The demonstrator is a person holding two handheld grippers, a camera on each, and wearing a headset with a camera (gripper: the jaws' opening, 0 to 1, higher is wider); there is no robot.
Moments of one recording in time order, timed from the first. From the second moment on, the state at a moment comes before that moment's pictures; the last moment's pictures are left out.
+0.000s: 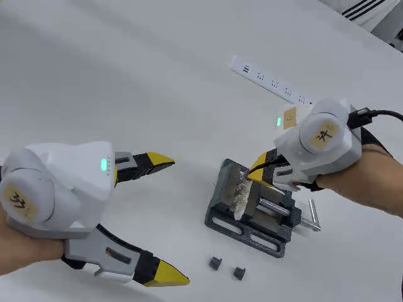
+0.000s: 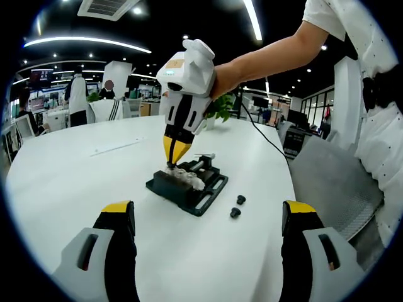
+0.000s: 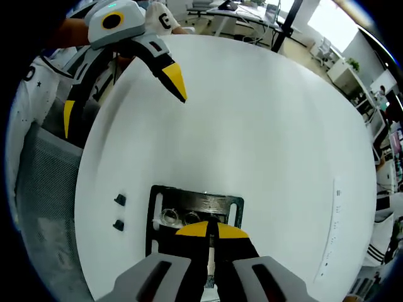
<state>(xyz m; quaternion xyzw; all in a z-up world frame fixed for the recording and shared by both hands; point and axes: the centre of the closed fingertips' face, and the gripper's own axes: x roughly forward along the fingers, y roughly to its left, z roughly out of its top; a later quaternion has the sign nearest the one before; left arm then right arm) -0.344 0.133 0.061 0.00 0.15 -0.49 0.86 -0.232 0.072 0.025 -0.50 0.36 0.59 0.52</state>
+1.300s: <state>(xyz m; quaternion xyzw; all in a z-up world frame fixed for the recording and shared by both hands) -0.347 0.137 0.071 0.02 0.16 -0.49 0.86 -0.230 0.073 0.029 -0.45 0.36 0.59 0.56</state>
